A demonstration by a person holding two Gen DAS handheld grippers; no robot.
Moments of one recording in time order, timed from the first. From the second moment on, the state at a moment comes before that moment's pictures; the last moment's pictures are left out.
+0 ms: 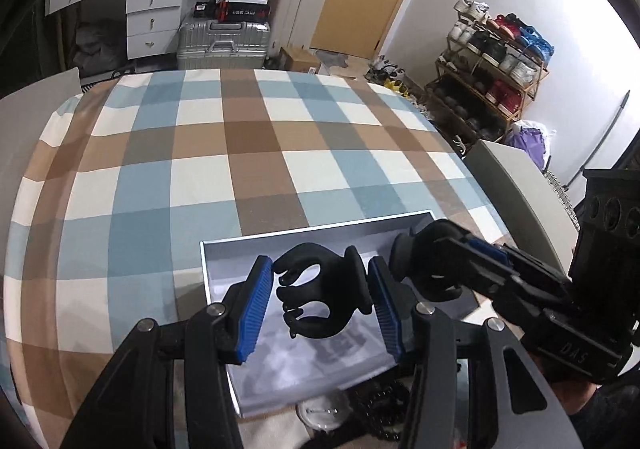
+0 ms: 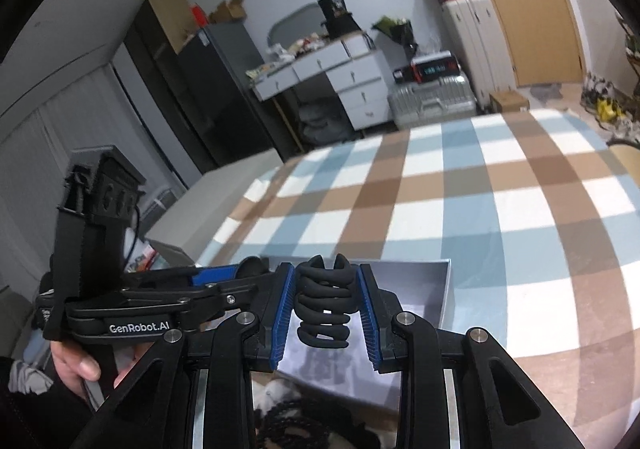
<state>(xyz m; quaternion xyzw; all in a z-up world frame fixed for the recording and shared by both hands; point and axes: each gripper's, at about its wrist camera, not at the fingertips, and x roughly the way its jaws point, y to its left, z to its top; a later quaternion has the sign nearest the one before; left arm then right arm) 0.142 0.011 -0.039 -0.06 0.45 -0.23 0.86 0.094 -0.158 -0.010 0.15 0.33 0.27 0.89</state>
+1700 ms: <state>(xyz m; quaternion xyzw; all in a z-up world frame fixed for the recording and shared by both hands) 0.025 0.032 0.001 -0.04 0.32 -0.11 0.94 -0.050 -0.190 0.044 0.15 0.24 0.20 0.94</state>
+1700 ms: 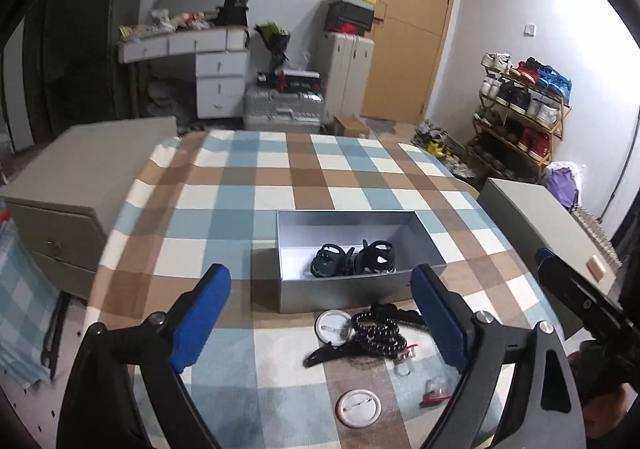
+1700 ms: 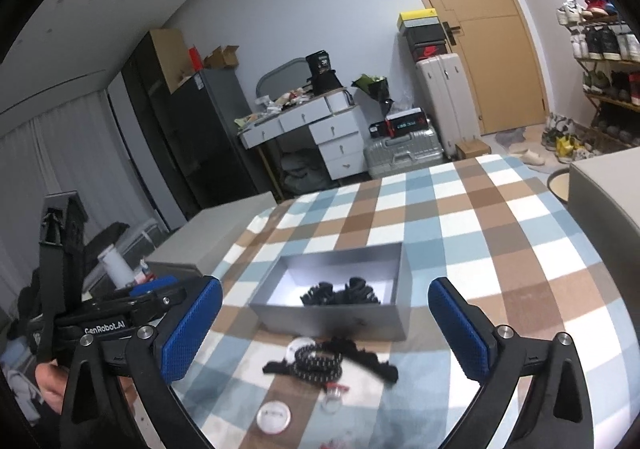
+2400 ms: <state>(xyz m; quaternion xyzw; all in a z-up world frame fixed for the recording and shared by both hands) 0.001 0.014 -0.098 0.02 0.48 -0.17 0.86 -0.106 -0.177 -0.041 0.09 0.31 0.14 0.93</state>
